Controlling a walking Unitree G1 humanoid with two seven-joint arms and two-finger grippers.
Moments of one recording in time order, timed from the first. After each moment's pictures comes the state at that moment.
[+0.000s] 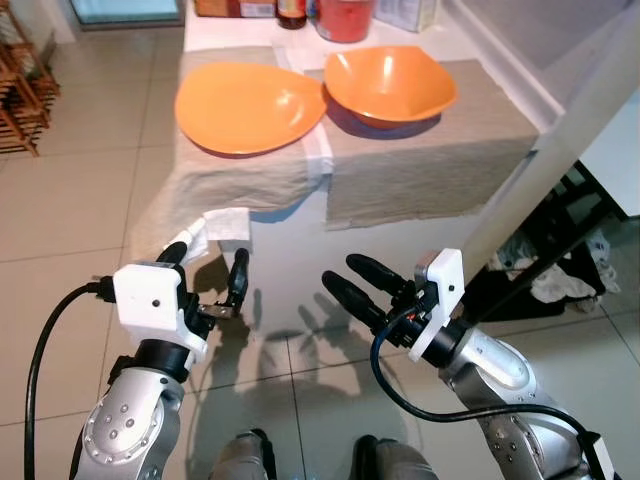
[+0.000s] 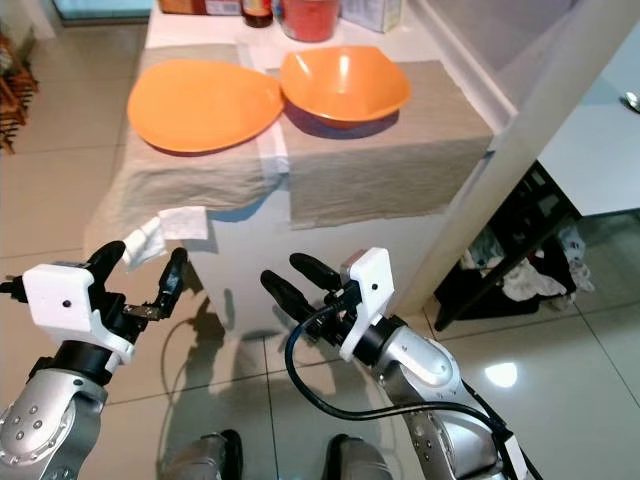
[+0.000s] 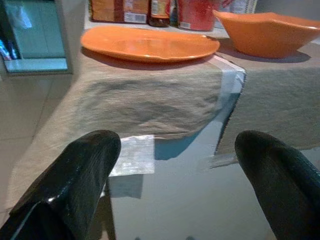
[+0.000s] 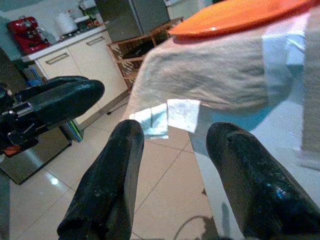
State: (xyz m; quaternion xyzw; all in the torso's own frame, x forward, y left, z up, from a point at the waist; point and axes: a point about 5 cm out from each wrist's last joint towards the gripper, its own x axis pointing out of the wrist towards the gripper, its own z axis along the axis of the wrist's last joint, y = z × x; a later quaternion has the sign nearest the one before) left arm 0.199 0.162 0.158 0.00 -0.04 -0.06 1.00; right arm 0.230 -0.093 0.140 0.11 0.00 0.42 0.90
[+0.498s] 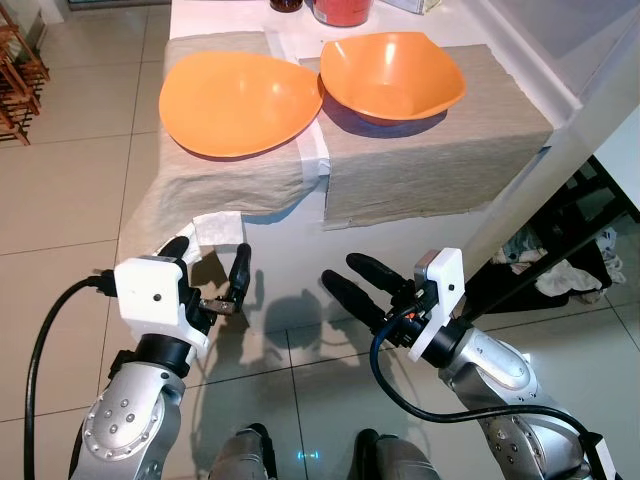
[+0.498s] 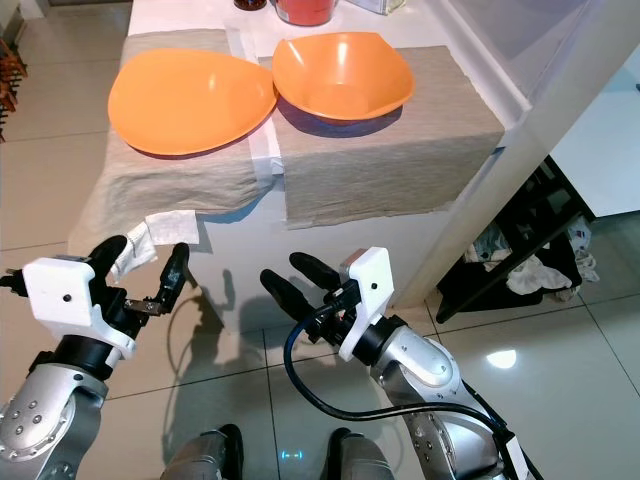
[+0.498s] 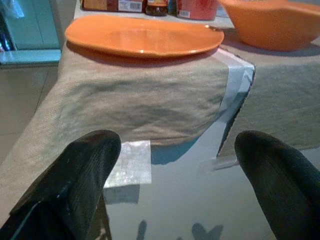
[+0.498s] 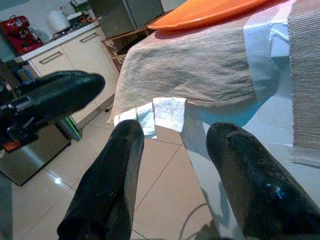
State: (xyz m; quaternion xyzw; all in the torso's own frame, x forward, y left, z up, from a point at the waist) left arm 0.202 0.162 0.166 0.00 -0.06 -0.07 1.00; right arm 0.229 -0.091 0.142 0.10 0.00 0.42 0.90
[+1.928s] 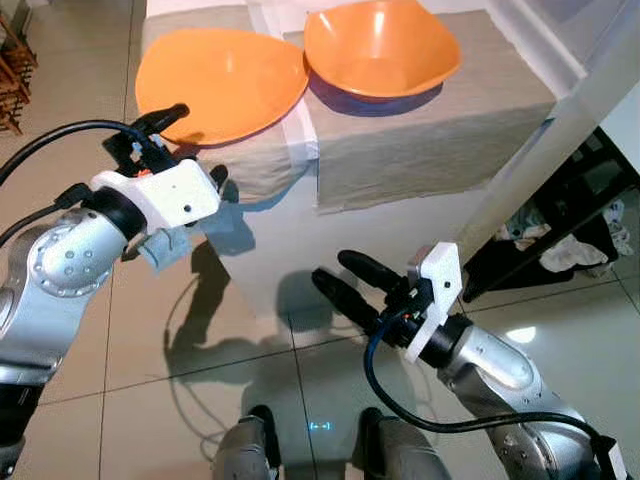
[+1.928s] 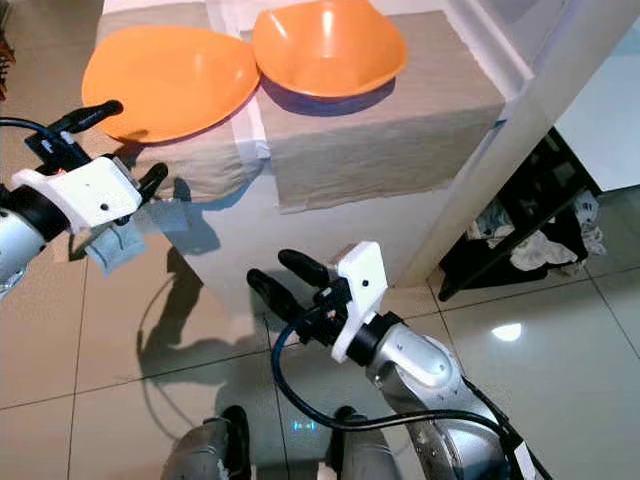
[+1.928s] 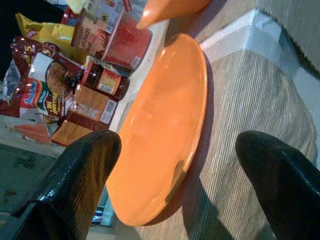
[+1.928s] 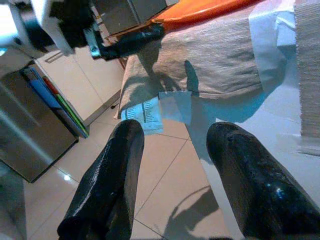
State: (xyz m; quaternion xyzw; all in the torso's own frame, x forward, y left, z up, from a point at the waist) left arm 0.292 0.208 0.248 0.54 -0.15 -0.16 0.81; right arm 0.222 -0.081 0.163 0.09 -0.01 0.44 0.89
